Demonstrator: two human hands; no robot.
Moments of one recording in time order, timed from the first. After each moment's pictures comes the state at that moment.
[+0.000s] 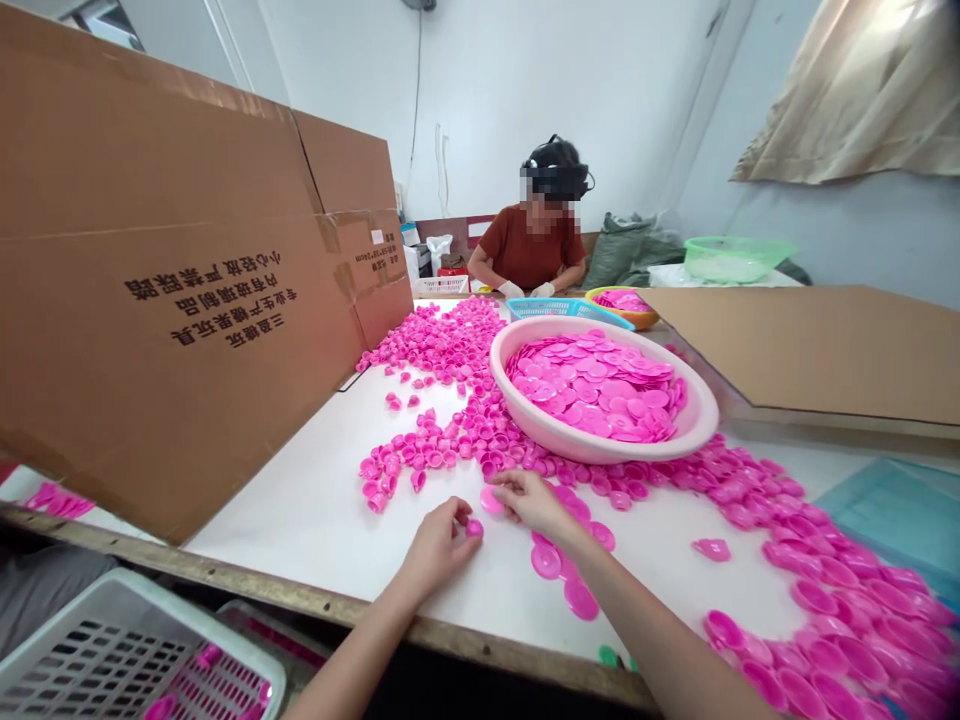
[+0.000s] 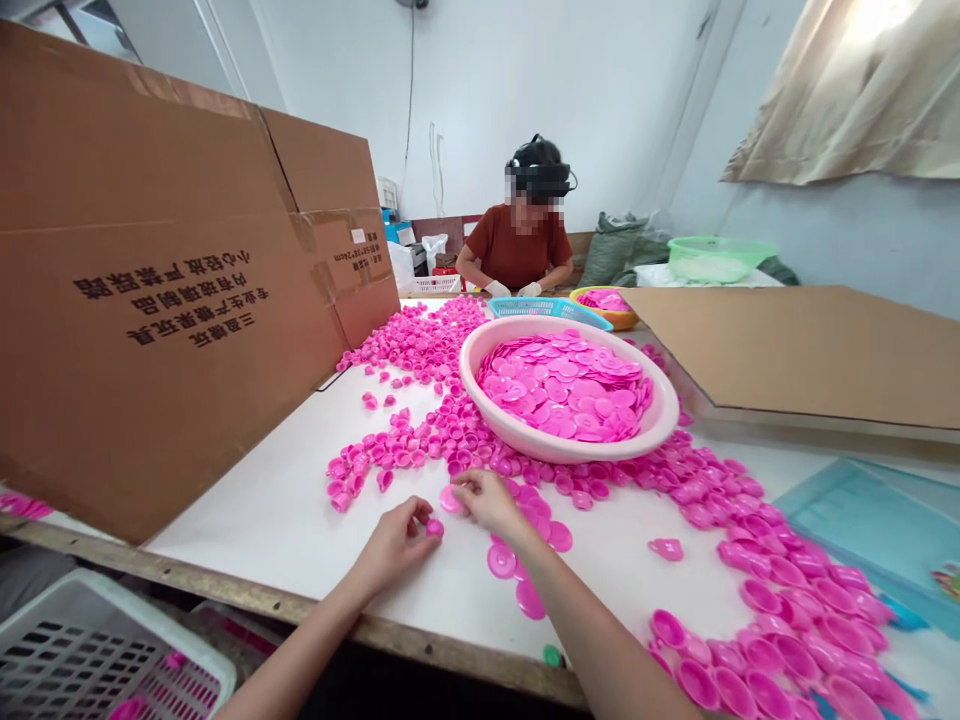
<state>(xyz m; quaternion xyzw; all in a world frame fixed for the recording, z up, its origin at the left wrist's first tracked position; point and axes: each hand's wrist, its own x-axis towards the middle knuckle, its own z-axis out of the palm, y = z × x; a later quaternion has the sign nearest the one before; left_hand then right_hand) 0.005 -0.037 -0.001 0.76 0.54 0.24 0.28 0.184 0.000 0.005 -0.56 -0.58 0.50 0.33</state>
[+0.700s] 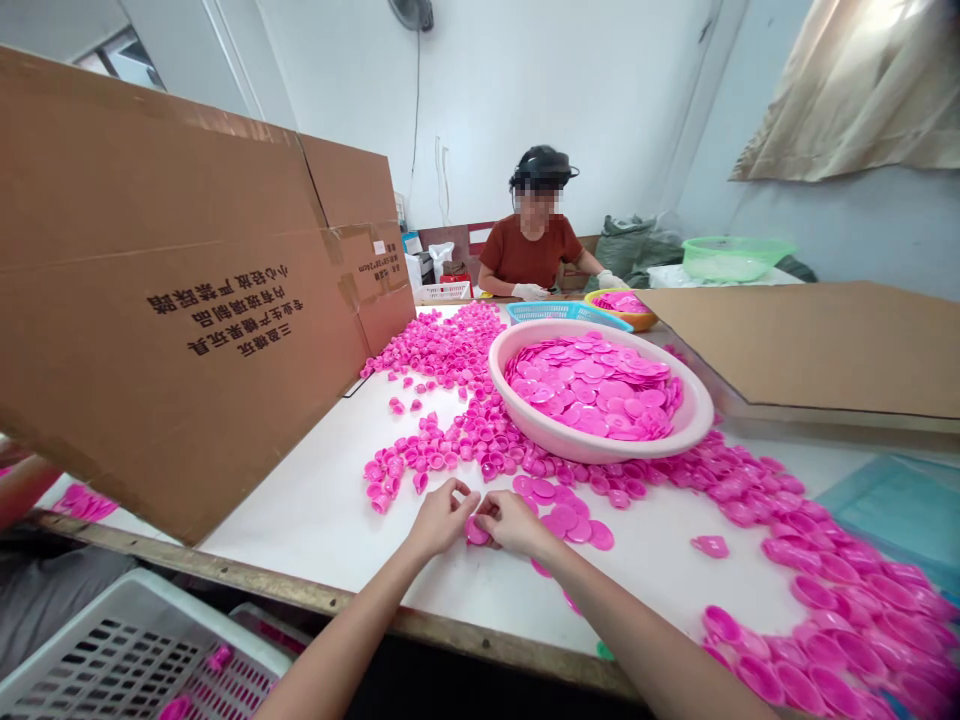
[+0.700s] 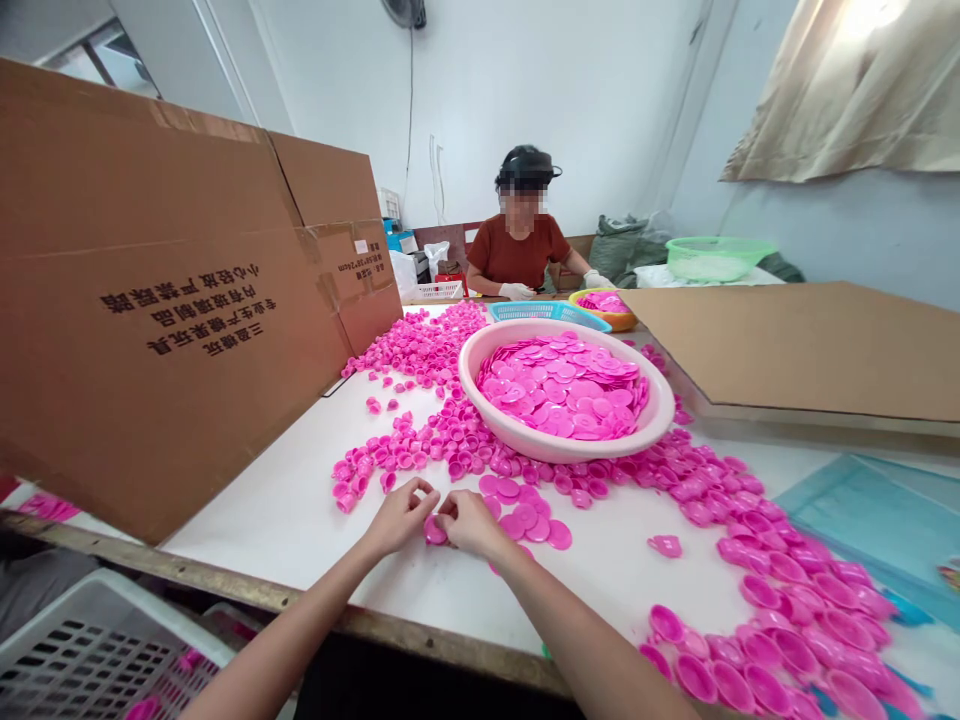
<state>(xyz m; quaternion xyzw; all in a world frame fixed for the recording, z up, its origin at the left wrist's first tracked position) 0.014 -0.016 0.009 0.73 0.57 0.20 0.31 0.161 -0.016 -0.014 -0.54 -0.65 0.47 0.26</state>
